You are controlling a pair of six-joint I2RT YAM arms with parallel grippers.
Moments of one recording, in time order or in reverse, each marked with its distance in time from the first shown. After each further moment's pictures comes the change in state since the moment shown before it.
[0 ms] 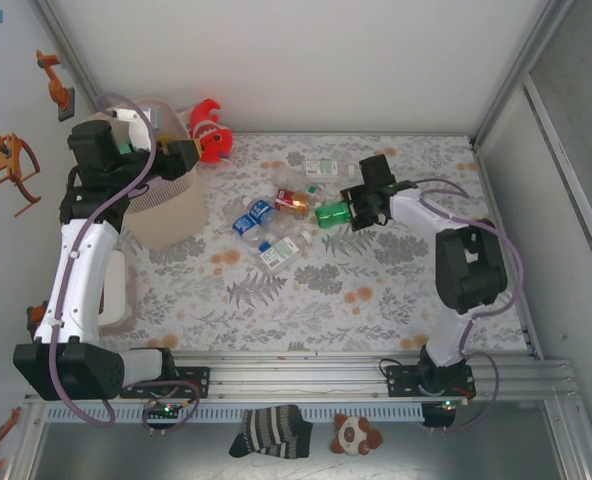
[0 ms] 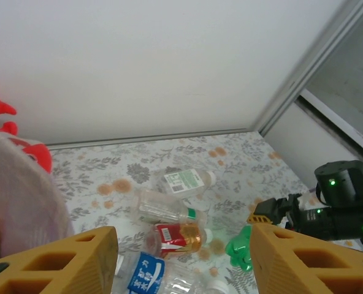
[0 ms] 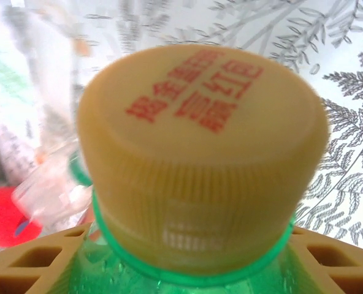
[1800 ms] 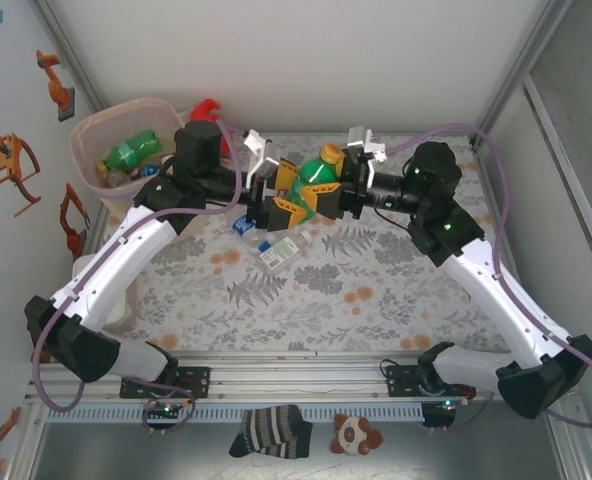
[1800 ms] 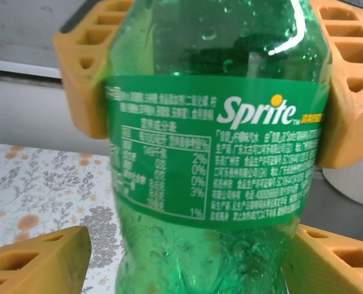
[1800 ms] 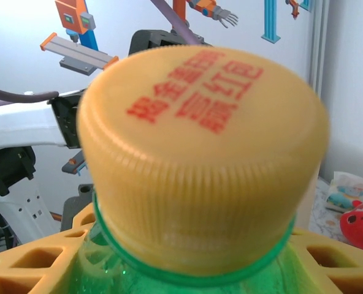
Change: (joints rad) left arm -0.572 0.140 0.129 -0.027 0.421 0.355; right arm 0.225 -0.613 0.002 0.421 -0.668 -1.327
